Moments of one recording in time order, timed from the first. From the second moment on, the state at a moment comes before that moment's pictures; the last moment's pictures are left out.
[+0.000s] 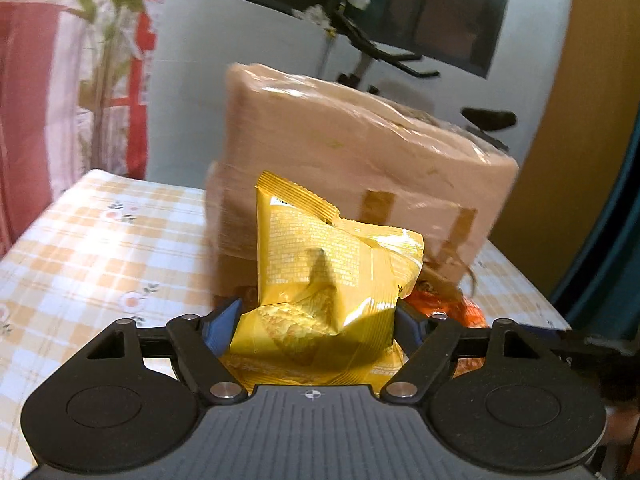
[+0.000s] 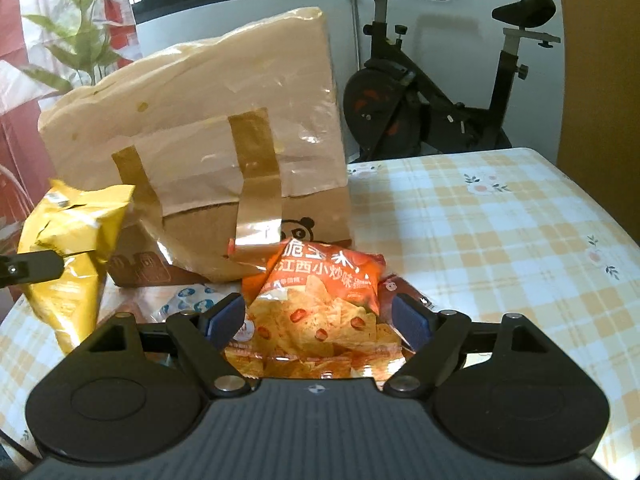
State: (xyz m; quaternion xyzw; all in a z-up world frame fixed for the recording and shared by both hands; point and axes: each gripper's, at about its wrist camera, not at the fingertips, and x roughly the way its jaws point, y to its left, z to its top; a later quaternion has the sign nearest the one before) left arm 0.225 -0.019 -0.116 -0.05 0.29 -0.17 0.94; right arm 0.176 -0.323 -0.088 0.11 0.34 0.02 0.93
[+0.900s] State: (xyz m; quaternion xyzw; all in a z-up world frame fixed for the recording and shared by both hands) left arm 0.213 -0.001 -0.115 -0.08 0.29 -0.14 0.94; right arm 0.169 -0.266 -0.081 -0.01 0.36 0.13 0.92
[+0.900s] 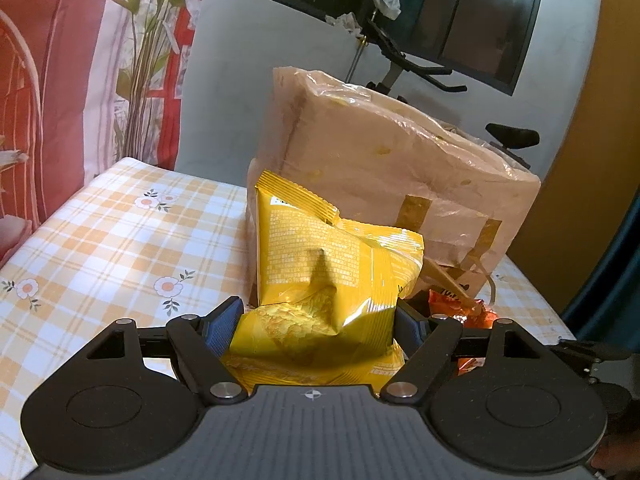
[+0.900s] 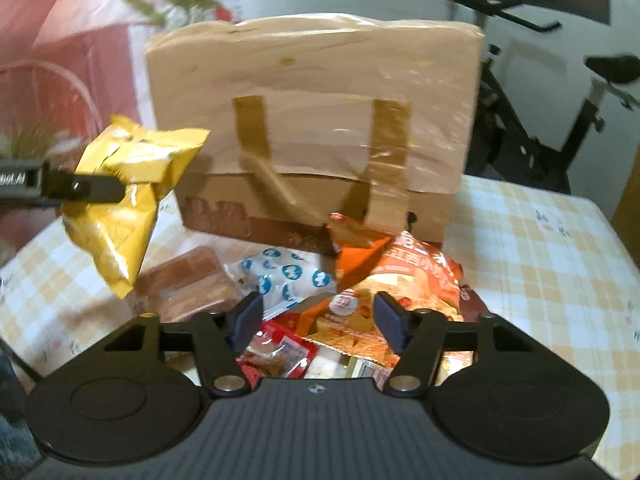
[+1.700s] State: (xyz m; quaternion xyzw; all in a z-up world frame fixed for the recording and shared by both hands) left arm 0.195 0.011 -0.118 -0.10 0.28 -0.15 0.94; right arm 0.184 -0.219 -0.117 -0.13 0.43 0.22 0.87
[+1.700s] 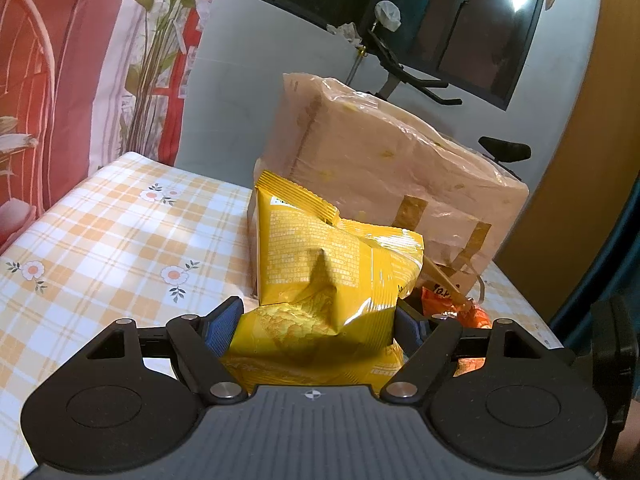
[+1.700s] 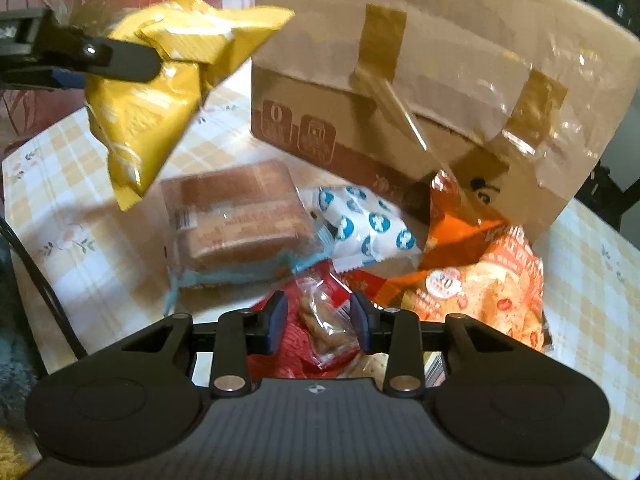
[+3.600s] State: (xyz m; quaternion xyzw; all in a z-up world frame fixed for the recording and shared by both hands) left arm 0.368 -0.087 0.023 0.00 0.17 -0.16 0.97; right arm 0.302 -0.296 0.018 0.05 0.18 0.11 0.98
